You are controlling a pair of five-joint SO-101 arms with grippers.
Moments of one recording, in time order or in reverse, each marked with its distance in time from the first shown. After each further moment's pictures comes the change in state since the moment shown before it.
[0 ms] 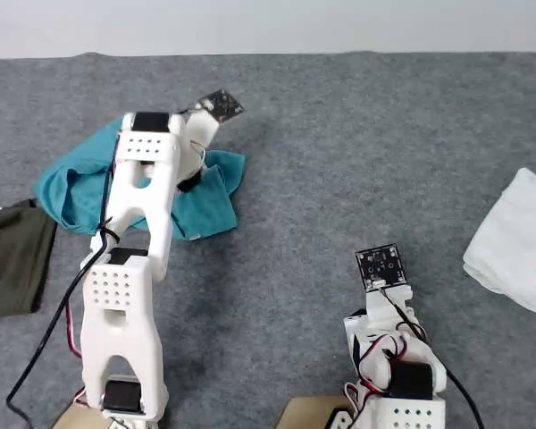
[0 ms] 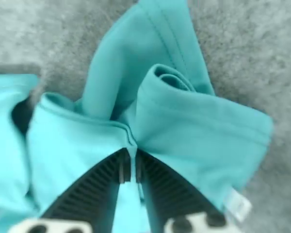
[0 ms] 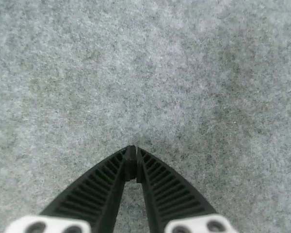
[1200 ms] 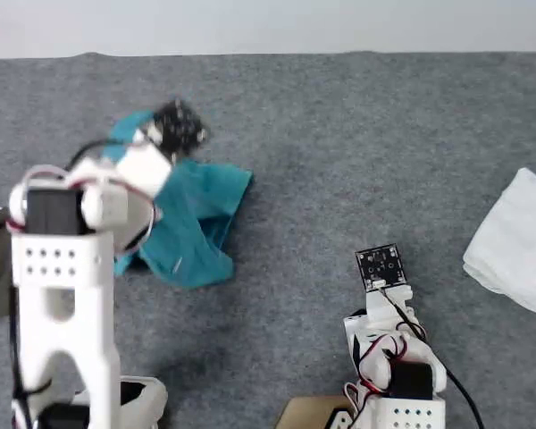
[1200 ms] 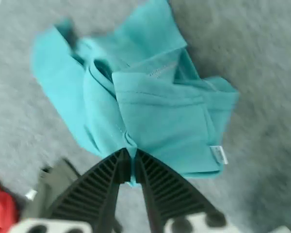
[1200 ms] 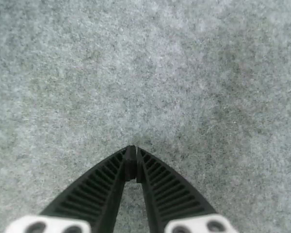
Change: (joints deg) left arm -1.7 -73.4 52.0 8.4 -1.5; right arm 0.0 0.0 0.0 0.0 0.0
